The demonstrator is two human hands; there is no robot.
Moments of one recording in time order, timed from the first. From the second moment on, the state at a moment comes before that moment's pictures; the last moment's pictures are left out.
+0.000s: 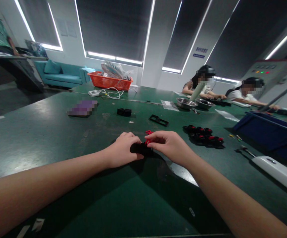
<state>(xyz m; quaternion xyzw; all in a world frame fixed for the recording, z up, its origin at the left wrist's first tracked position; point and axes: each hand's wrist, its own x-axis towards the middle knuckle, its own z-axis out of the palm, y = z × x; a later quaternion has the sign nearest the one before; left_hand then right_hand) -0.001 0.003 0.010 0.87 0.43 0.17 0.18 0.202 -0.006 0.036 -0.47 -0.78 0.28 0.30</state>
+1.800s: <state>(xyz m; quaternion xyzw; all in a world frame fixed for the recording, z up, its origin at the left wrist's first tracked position) -0.001 0.004 0.008 0.87 0.43 0.17 0.19 0.198 -0.009 0.038 -0.49 -0.79 0.25 0.29</state>
